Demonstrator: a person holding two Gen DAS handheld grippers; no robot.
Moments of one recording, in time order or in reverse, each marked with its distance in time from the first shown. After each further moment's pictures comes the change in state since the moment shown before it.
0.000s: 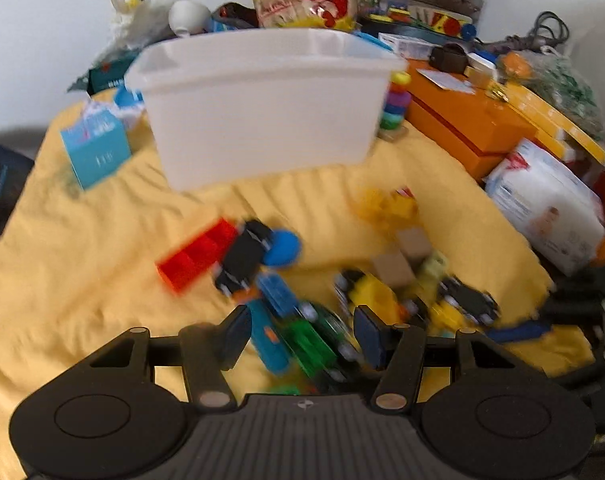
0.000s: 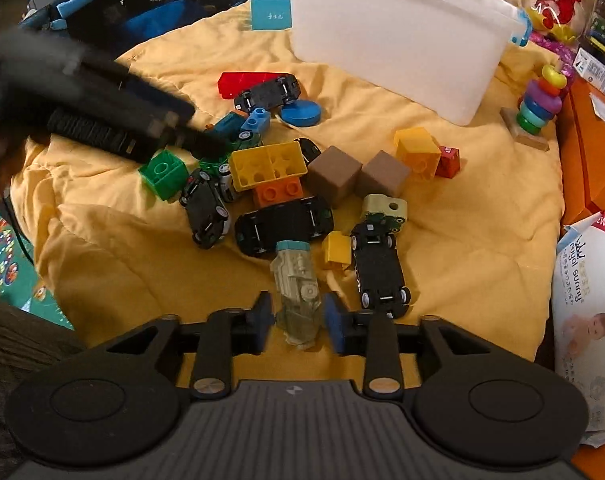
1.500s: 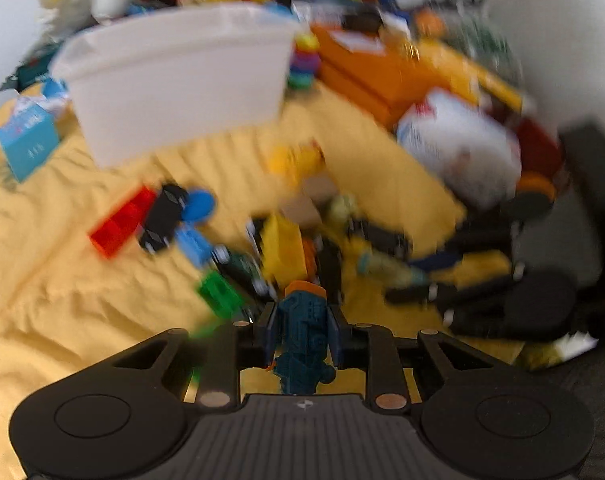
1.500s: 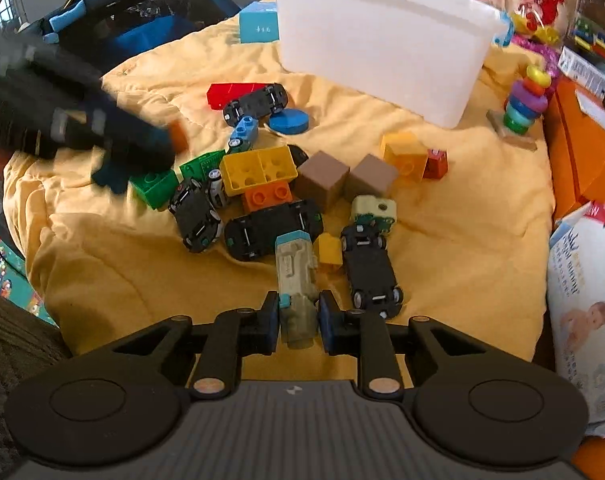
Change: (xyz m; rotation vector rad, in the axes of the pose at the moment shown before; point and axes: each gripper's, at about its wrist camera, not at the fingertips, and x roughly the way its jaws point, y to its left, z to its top) left arm -0.022 -0.029 -0.033 0.120 0.116 -0.215; right arm -0.001 -0.003 -0.007 0.038 -0.048 -0.019
